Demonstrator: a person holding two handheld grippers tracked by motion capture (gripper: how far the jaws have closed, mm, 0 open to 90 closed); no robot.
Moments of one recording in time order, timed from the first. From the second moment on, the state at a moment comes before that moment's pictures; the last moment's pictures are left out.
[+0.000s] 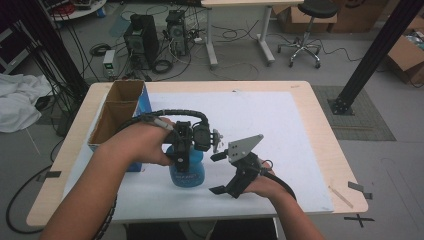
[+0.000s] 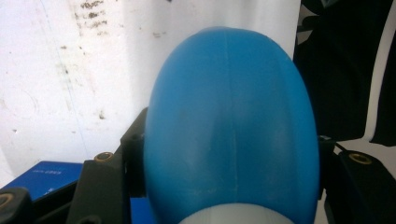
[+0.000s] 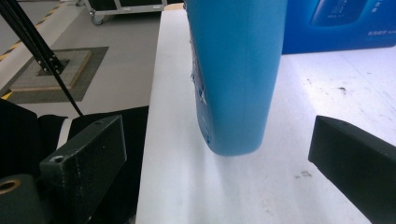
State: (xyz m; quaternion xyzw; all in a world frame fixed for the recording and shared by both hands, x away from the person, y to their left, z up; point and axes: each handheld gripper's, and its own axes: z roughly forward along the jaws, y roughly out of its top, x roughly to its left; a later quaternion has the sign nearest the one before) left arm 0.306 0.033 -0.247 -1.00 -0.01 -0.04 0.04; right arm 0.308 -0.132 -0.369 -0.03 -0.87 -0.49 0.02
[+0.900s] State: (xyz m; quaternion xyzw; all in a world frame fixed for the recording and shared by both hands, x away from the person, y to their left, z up) left arm 0.325 0.048 -0.222 -0.99 -0.11 -0.02 0.05; right arm 0.313 -0.187 -0.337 -0.02 -0.95 -0.30 0.05
